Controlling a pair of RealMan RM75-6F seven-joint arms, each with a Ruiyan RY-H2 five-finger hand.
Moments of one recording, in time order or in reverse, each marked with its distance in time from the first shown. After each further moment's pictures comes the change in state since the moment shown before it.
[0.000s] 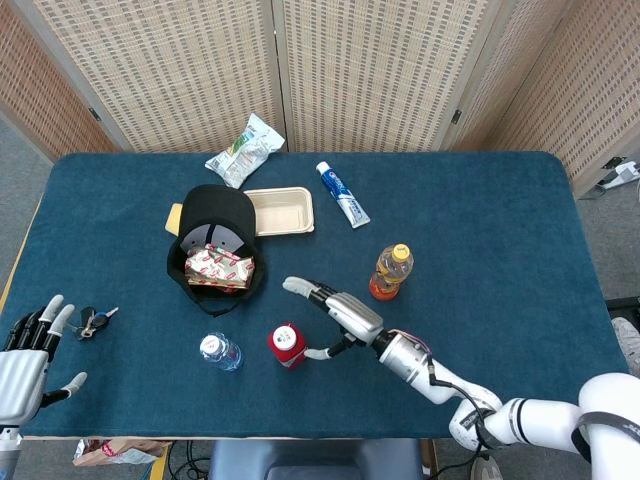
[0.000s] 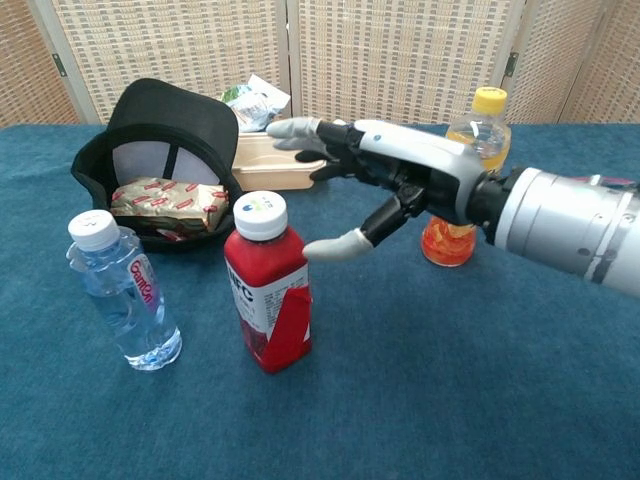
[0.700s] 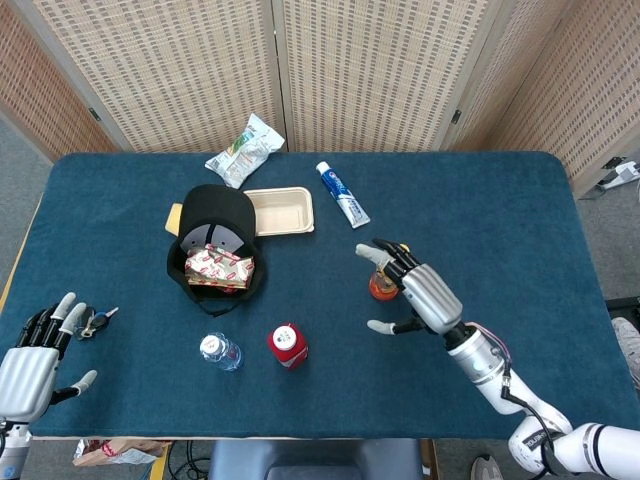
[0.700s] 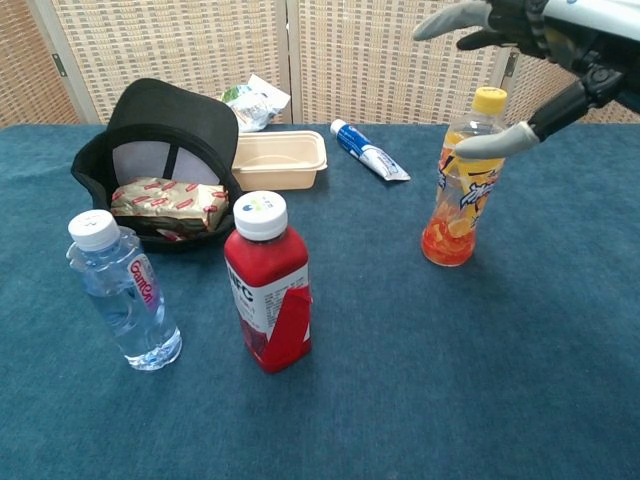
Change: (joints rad) left arm -0.015 -0.009 -0.001 -0.011 0.022 -0.004 0.001; right arm -0.181 0.262 0.012 -0.185 -0.008 0.252 -0.269
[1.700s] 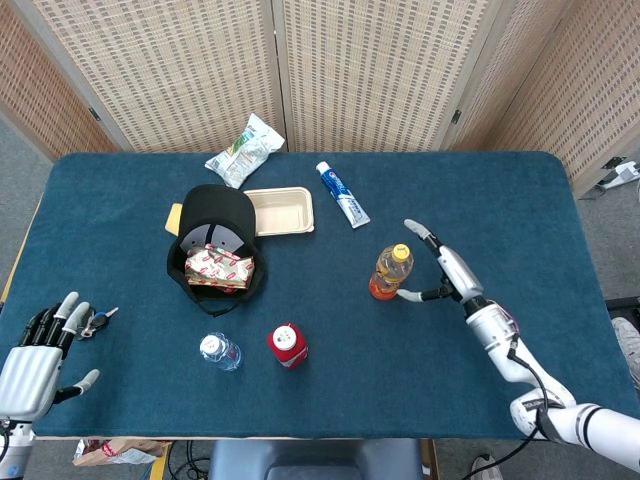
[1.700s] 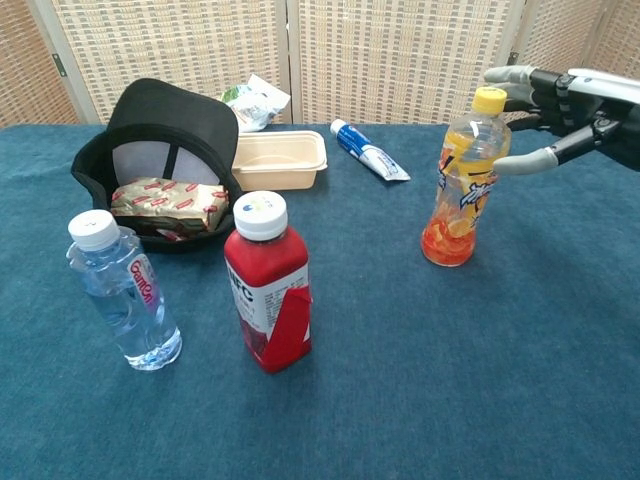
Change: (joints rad) left arm -0.006 -0.005 0.000 -0.012 -0.005 -0.007 0.026; right arm 0.000 -0.106 0.053 0.342 0.150 -0.259 0.490
